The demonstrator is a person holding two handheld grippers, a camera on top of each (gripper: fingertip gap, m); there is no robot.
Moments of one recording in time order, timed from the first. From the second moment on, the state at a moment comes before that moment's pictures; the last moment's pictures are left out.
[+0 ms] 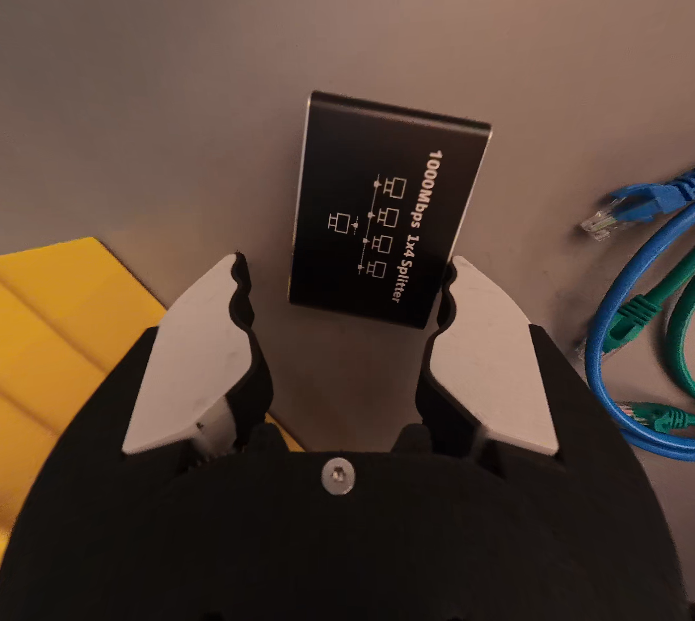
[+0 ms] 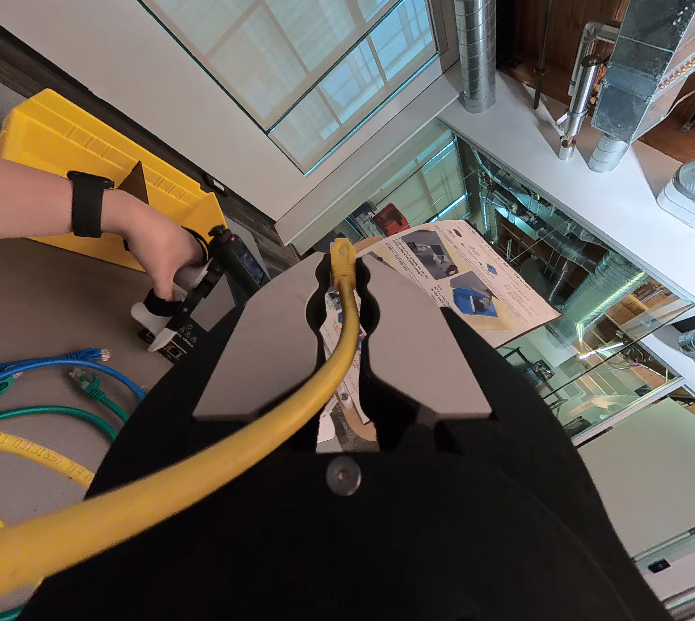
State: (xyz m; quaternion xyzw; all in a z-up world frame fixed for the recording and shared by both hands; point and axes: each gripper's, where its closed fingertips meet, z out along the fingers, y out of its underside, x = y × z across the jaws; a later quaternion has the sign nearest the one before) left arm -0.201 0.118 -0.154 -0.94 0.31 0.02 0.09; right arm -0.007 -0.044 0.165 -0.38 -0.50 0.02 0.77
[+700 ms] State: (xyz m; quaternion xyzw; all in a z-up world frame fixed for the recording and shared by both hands) left arm -0.172 0.120 -0.131 -0.94 0.30 -0.11 0.13; right arm -0.018 -0.022 0.135 -0.43 -0.53 0.02 0.73
